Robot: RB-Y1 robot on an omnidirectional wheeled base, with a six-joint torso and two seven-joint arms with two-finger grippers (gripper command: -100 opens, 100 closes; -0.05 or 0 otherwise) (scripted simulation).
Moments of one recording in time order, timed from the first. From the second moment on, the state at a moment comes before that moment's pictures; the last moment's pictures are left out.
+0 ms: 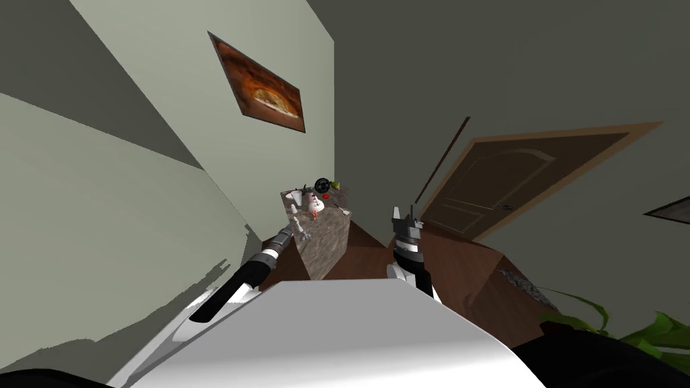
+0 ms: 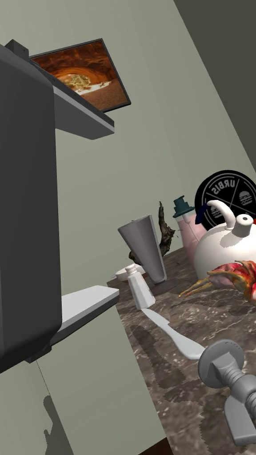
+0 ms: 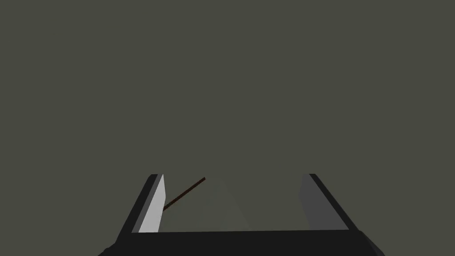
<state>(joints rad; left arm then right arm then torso) 0.67 0.38 -0.02 -2.37 0.07 0.27 -0.07 0.50 -0.01 0.01 -2.26 -0.10 -0.63 0.00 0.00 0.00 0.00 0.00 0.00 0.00</state>
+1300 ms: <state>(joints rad) 0.73 0.58 0.01 -2.44 0.07 0.62 -0.01 0.50 -0.01 0.01 -2.26 -0.10 -0.63 0.00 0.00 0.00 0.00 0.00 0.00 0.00</state>
